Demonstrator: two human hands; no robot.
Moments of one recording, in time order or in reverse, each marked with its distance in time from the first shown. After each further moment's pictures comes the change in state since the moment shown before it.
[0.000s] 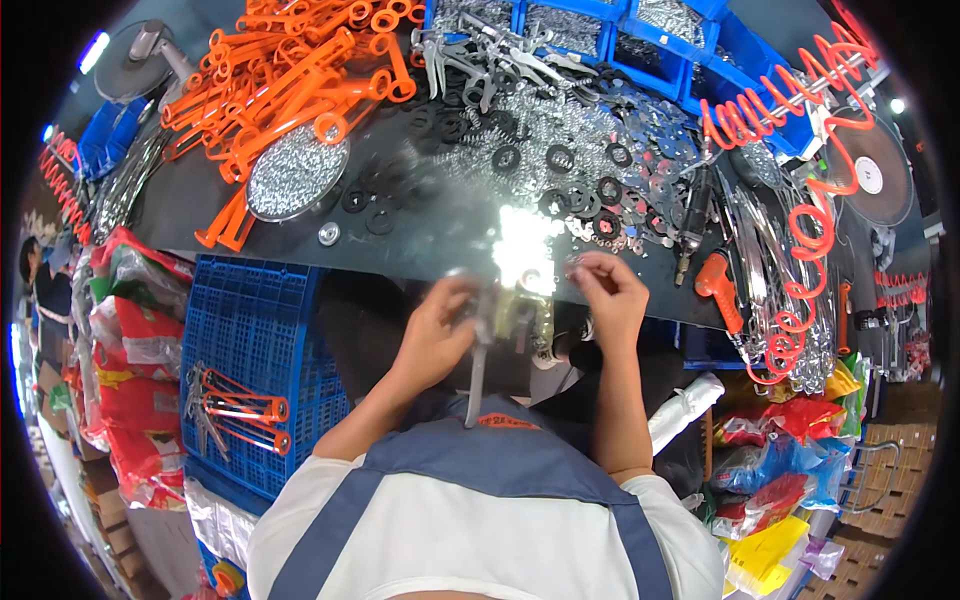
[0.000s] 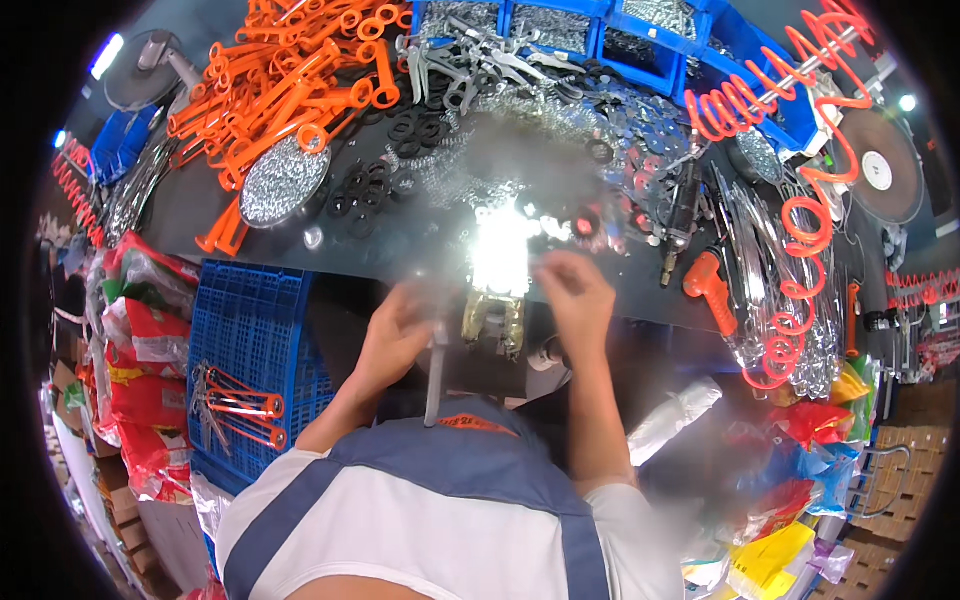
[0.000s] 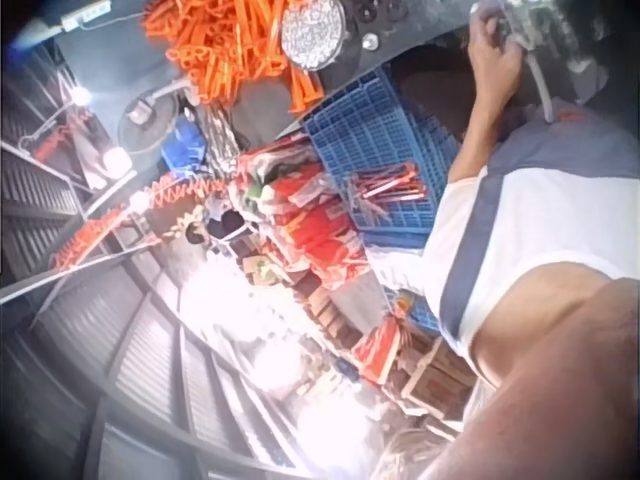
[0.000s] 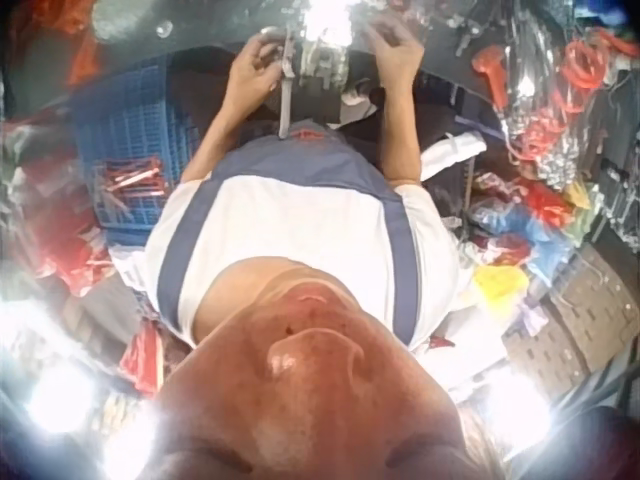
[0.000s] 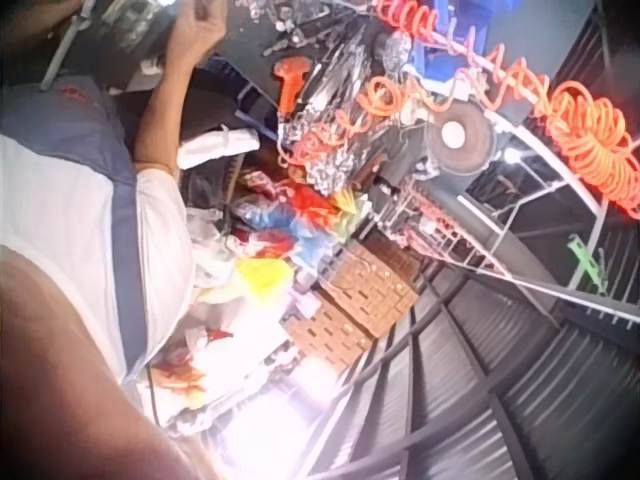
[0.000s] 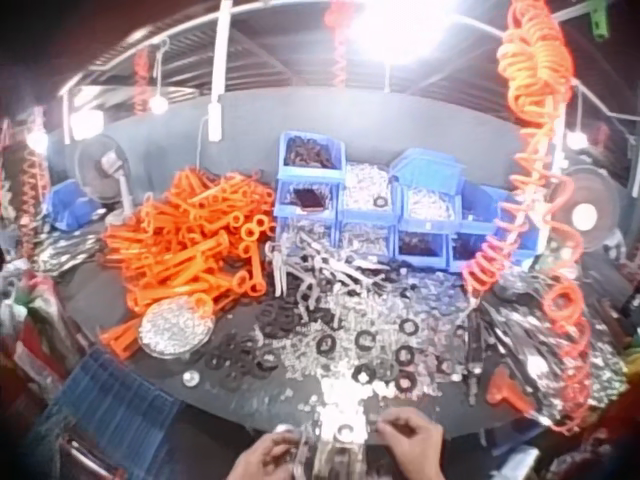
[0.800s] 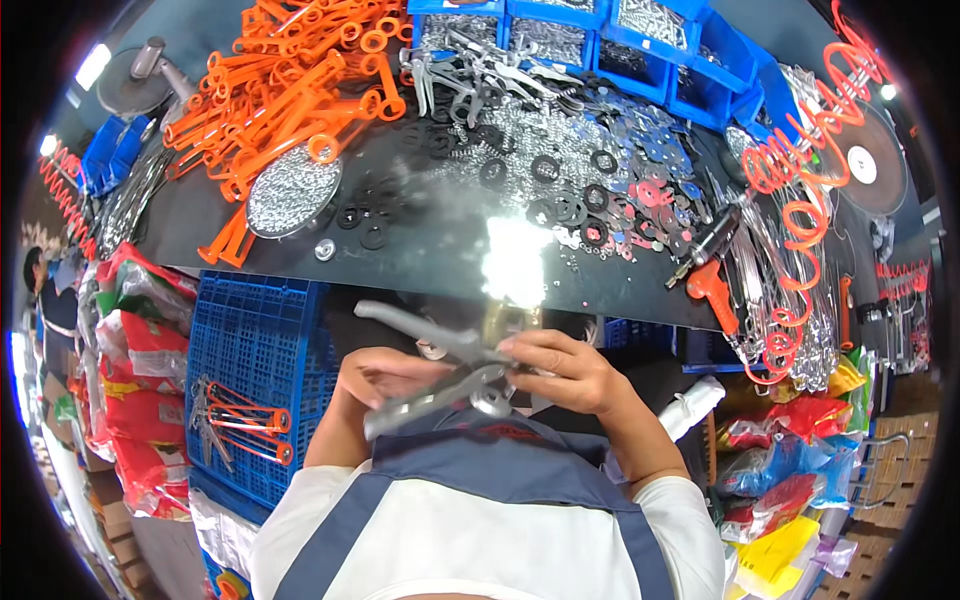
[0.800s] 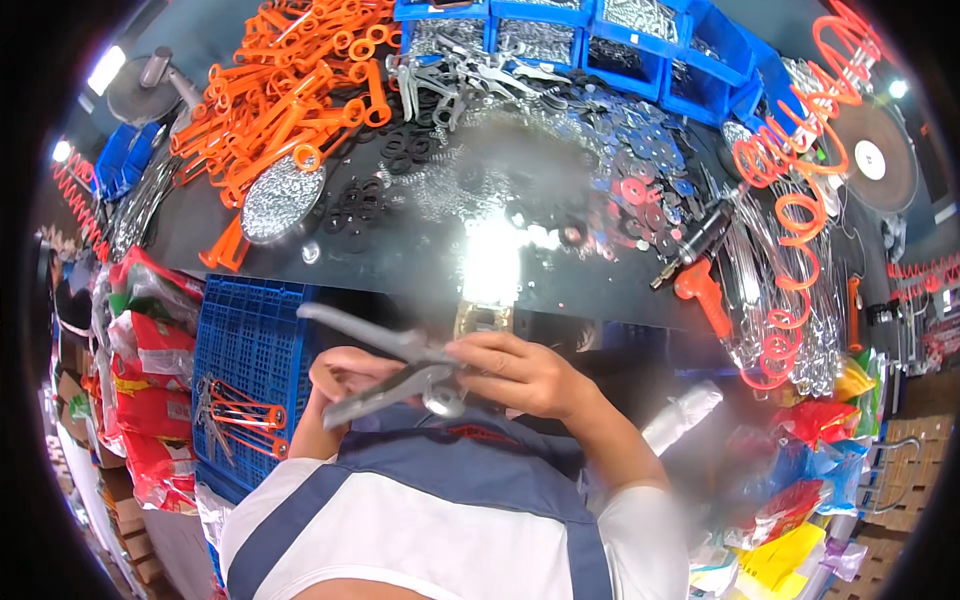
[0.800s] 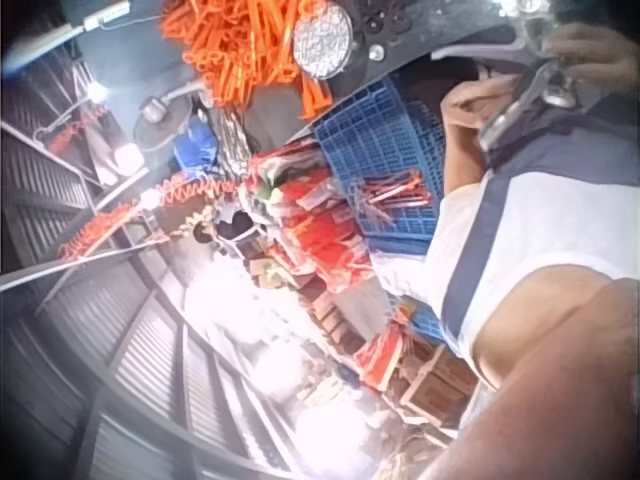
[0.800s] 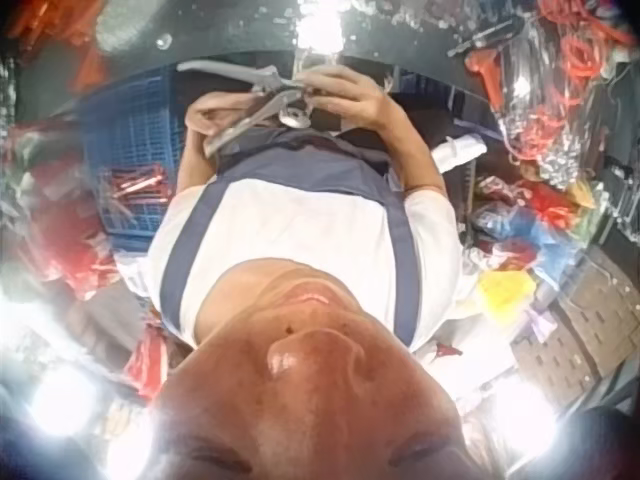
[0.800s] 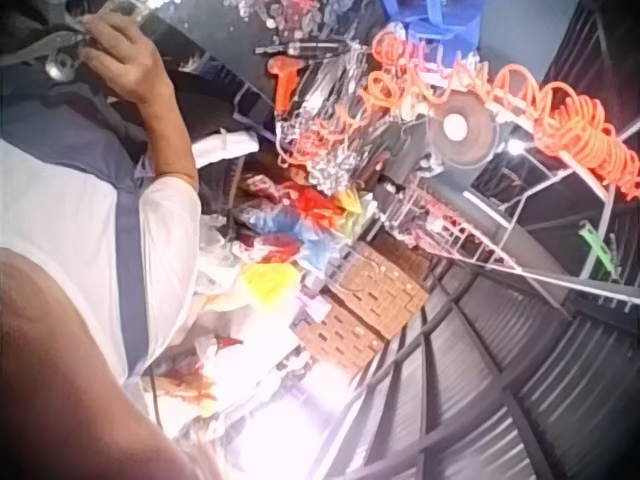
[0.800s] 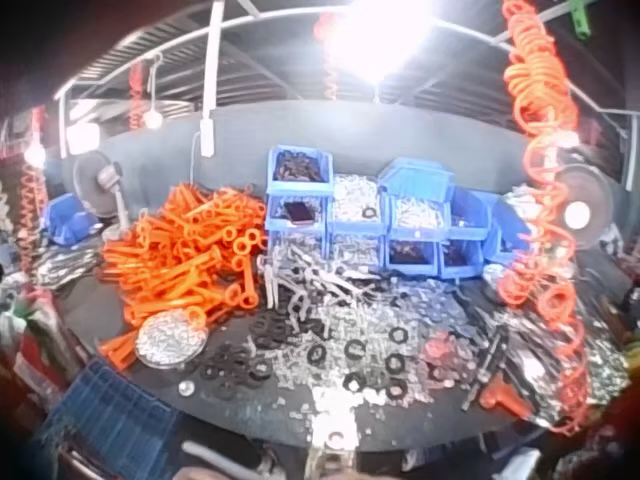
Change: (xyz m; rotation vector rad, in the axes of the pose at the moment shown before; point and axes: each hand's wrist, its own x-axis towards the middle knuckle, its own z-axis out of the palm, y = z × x) left_hand -0.015 -0.023 -0.070 -0.791 -1.031 -0.080; right_hand -0.024 -0.056 0.000 -0.260 -0.647 -1.070
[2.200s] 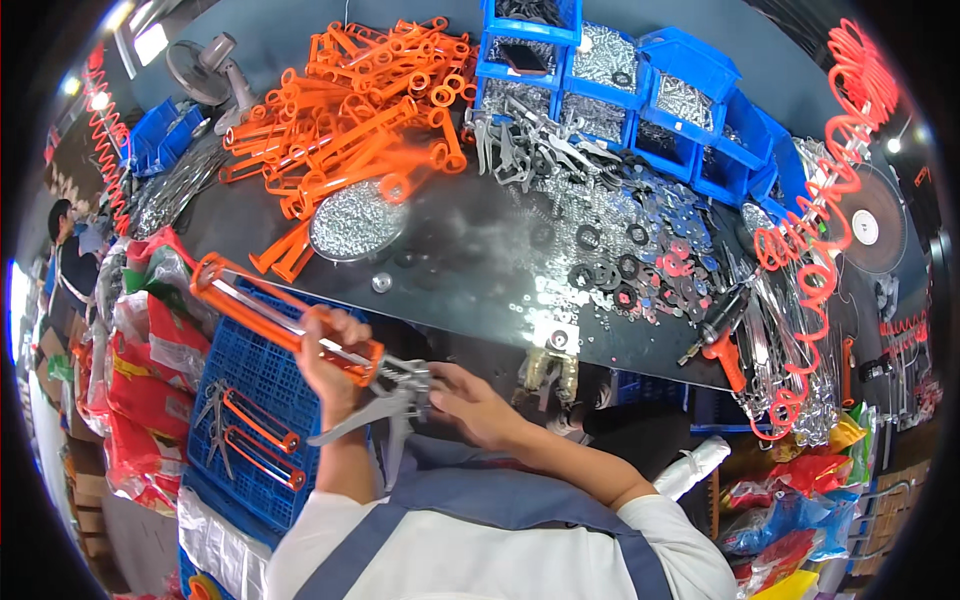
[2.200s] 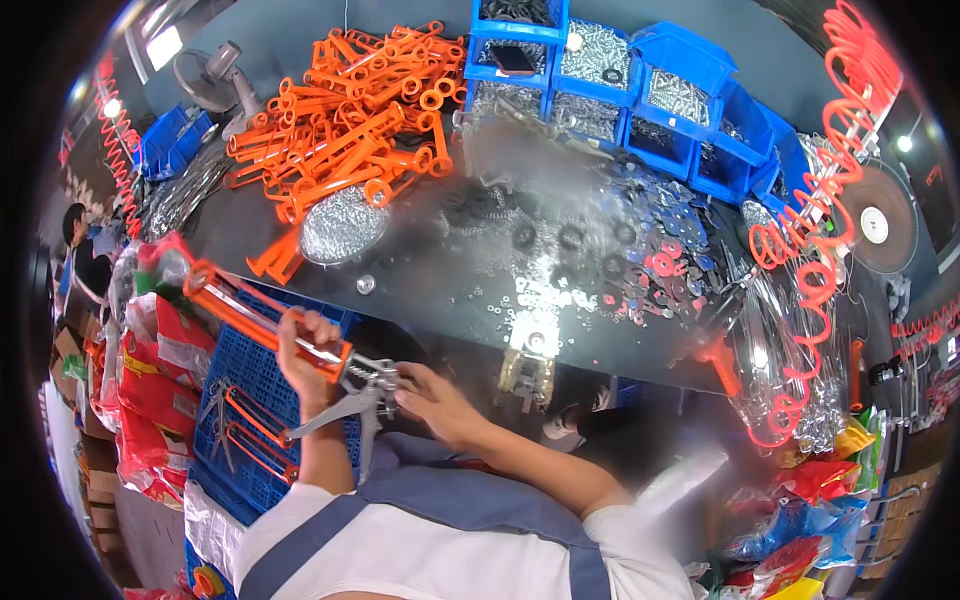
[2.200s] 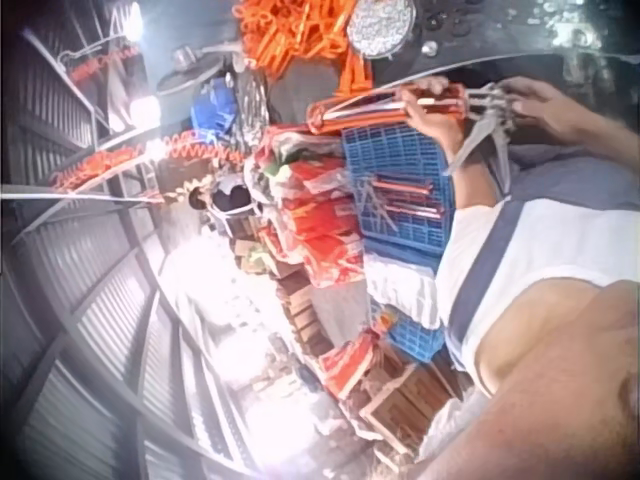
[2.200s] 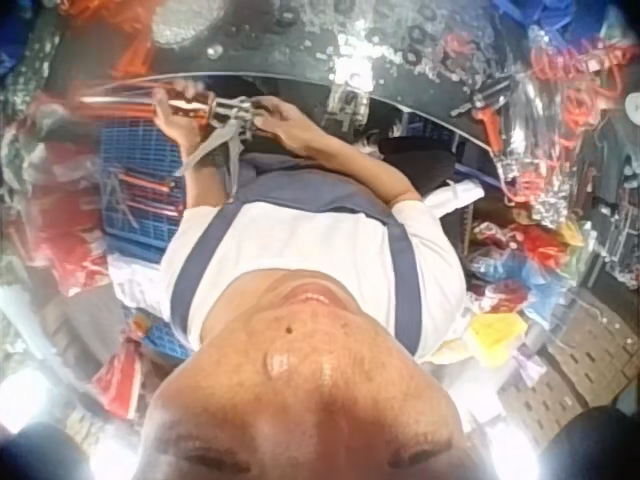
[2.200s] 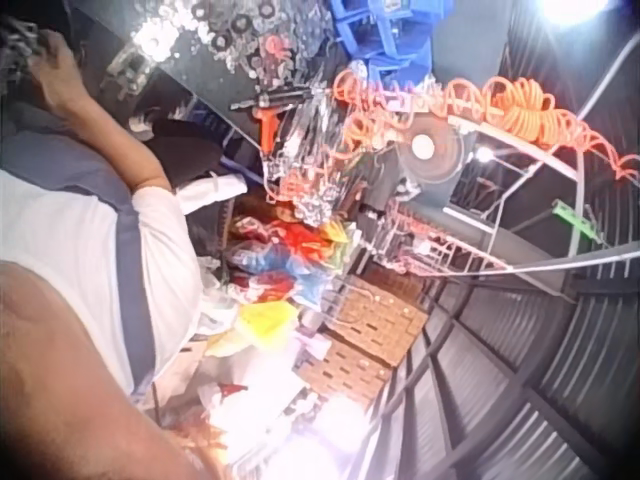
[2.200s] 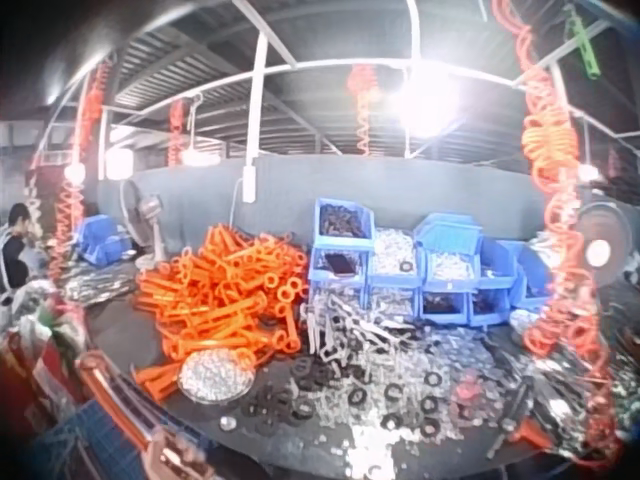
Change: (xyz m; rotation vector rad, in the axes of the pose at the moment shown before) left_hand -0.033 0.057 0.028 0.279 1.022 1.168; right_hand 0.049 -0.028 0.136 1.530 0.136 1.152
